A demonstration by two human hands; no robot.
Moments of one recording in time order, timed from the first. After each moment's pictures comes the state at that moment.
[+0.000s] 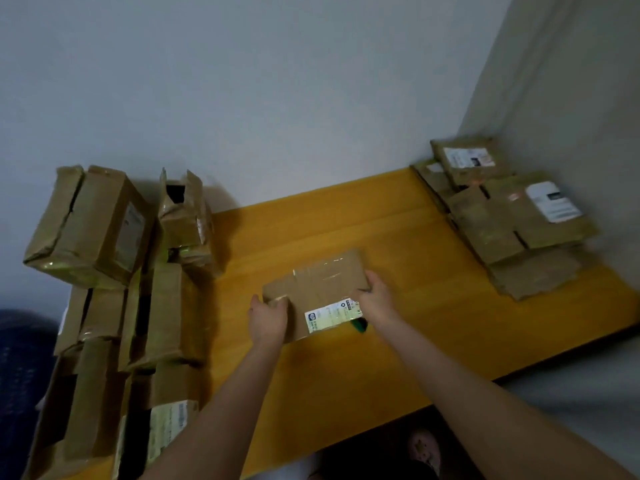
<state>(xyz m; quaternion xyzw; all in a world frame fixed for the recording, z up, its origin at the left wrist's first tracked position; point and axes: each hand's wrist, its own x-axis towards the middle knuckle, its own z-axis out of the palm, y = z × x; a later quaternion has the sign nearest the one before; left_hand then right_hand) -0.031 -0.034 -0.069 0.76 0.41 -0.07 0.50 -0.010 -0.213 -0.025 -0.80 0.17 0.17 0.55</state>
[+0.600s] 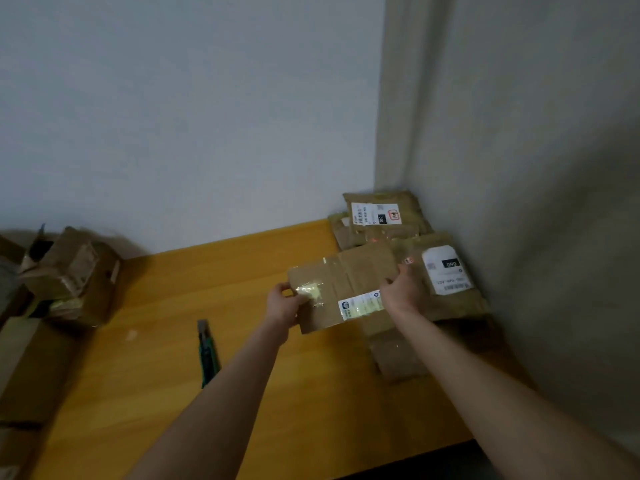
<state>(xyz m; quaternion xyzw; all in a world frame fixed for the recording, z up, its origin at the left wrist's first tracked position) 0.122 -0.356 0.000 0.67 0.35 -0.08 0.65 0.161 -0.548 0.008 -0.87 0.19 0.08 0.44</state>
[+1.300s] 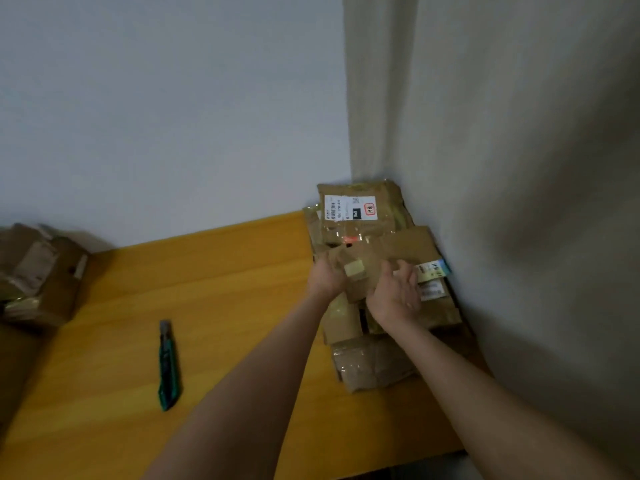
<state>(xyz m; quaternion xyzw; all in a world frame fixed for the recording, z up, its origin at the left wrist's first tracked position) 0.216 -0.495 -0.007 0.85 0.24 -0.12 0.46 0.198 -0.615 -0.012 -0.98 0.06 0.09 0.19</state>
